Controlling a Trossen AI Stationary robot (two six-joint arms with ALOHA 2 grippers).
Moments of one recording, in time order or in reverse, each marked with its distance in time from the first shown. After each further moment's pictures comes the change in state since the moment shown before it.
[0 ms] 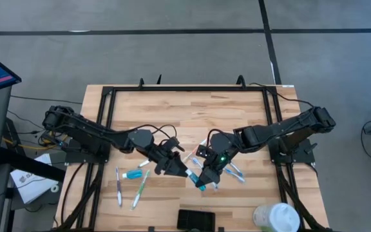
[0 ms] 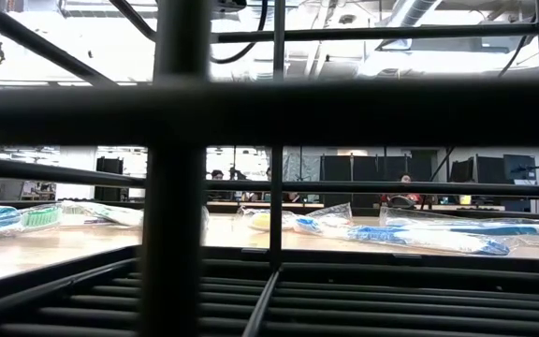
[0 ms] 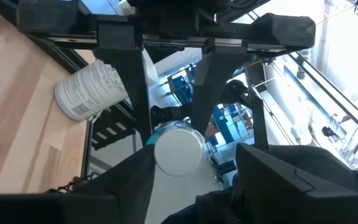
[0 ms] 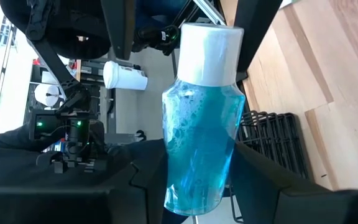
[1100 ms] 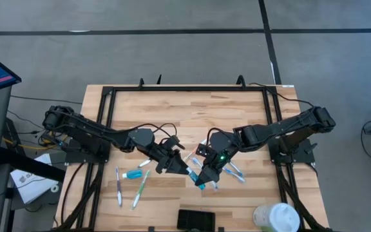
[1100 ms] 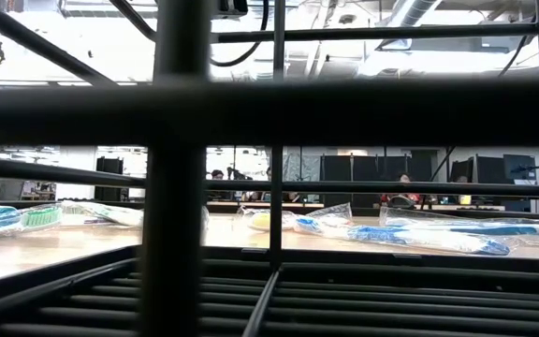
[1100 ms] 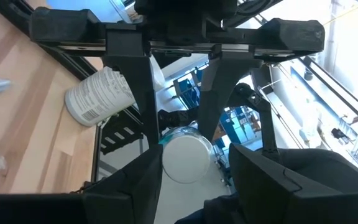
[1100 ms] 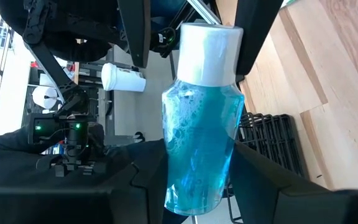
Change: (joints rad) left arm 0.009 0.000 0.000 -0.013 -0.012 0.027; right arm -0.013 0.000 0.000 -0.010 0.001 0.000
